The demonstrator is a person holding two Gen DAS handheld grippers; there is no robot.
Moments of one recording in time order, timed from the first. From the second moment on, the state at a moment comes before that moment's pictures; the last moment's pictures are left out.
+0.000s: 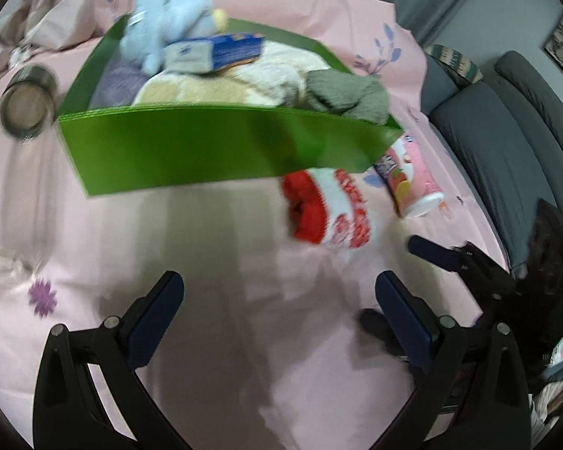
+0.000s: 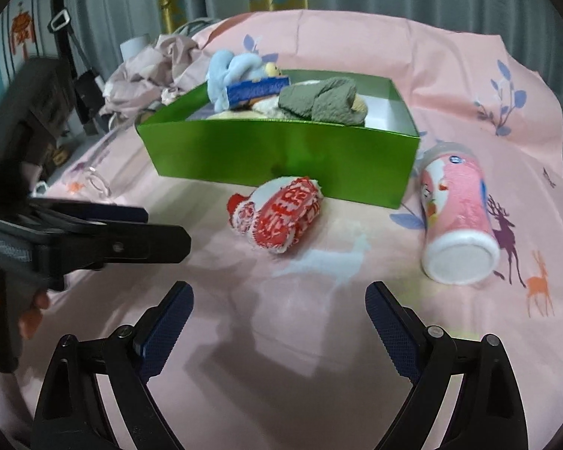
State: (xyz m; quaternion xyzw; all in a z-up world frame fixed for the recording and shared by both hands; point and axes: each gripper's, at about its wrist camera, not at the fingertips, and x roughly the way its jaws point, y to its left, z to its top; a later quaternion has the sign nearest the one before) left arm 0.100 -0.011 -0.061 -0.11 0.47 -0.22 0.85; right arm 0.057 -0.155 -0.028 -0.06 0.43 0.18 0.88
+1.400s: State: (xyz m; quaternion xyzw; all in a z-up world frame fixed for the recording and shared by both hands) left arm 0.222 -0.046 0.013 -0.05 0.42 -0.18 0.89; right arm 0.187 -0.133 0.034 -0.04 0.37 0.19 0.91
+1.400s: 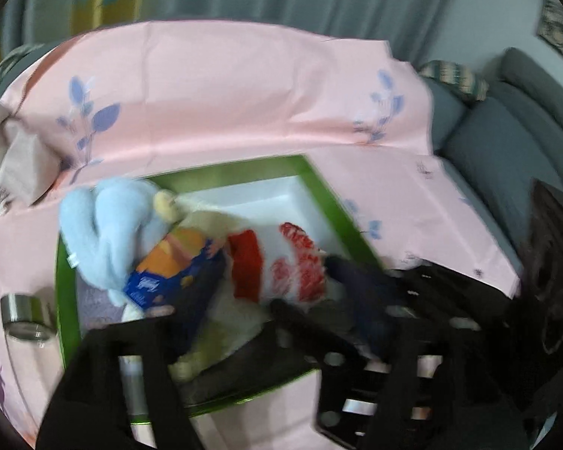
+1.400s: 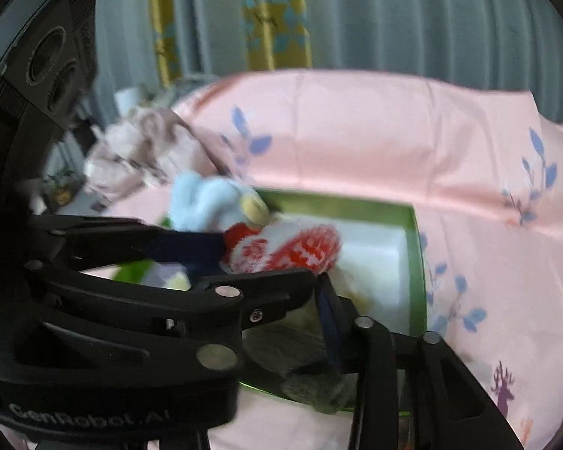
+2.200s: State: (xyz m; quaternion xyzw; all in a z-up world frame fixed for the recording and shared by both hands) left arm 0.183 -0.034 0.029 -0.04 0.38 -0.13 0.91; right arm 0.150 -0.172 0.036 -0.01 0.35 0.17 0.92
